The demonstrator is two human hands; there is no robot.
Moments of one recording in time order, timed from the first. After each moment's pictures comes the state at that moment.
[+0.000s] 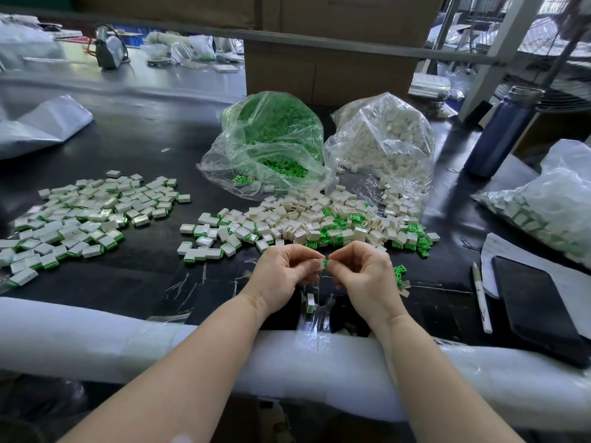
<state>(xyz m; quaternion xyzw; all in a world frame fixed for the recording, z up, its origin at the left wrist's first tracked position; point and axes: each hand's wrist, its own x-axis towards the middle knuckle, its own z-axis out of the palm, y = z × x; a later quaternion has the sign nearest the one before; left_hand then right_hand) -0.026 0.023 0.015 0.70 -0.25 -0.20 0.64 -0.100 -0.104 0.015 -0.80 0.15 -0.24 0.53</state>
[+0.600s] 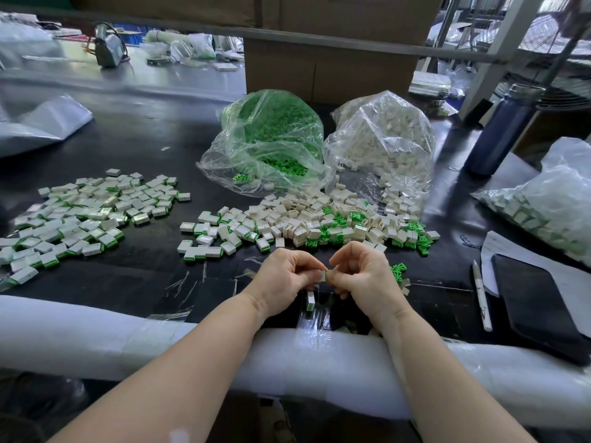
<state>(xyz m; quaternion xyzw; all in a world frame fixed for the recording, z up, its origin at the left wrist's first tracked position) -0.027 0.024 0.012 0.75 -0.30 -0.20 0.55 -0.104 -0.109 0.017 -0.78 0.14 -0.14 0.59</state>
